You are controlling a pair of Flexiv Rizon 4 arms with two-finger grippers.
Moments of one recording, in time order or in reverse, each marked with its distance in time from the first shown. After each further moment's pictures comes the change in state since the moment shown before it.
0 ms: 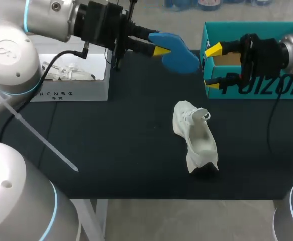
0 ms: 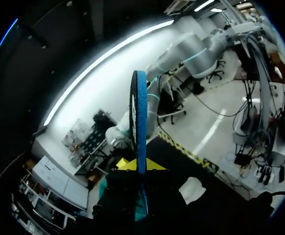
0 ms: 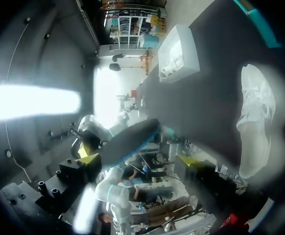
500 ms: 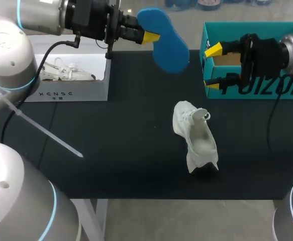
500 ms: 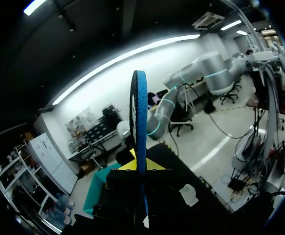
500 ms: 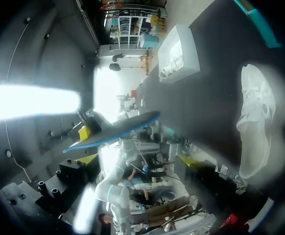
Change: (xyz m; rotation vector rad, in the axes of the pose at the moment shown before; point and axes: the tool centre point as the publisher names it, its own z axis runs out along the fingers) left arm -0.028 0.033 -0.027 0.063 -0.066 -0.284; right arm 0.000 0.000 0.000 0.000 0.000 0.000
